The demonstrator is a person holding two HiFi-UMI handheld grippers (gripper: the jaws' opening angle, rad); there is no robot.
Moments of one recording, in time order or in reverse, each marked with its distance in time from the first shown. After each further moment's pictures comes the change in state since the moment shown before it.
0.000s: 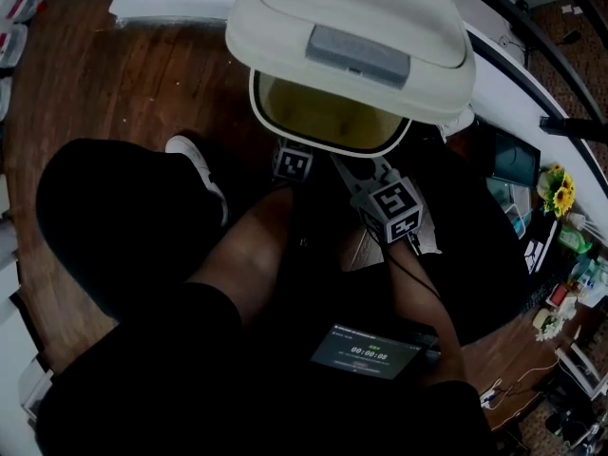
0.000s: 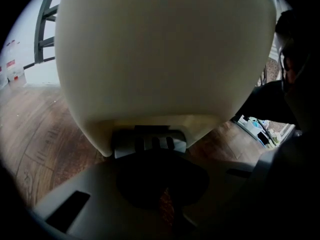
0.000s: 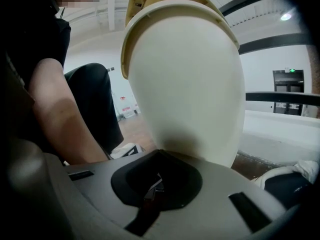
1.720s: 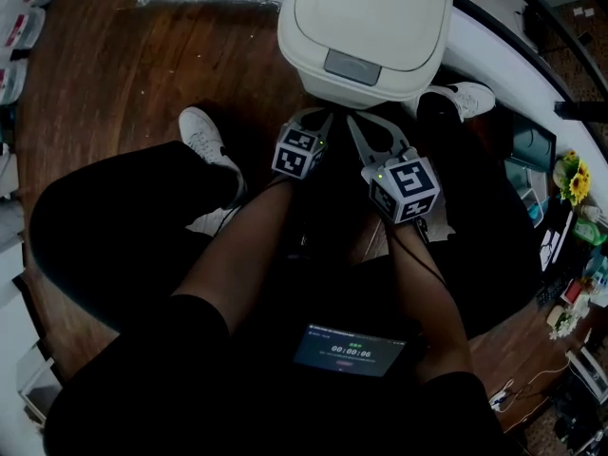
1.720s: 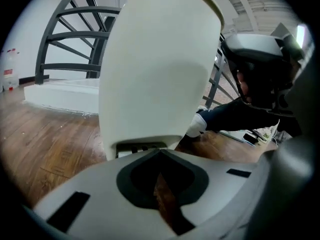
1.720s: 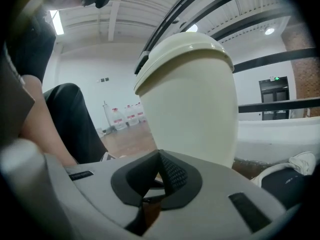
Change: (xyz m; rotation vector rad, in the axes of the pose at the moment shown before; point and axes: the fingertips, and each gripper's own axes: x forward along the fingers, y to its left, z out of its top) left arm -0.085 -0.034 -0.004 0.143 -0.304 -0.090; right arm -0.022 0.044 0.005 0.029 -0.160 -0.126
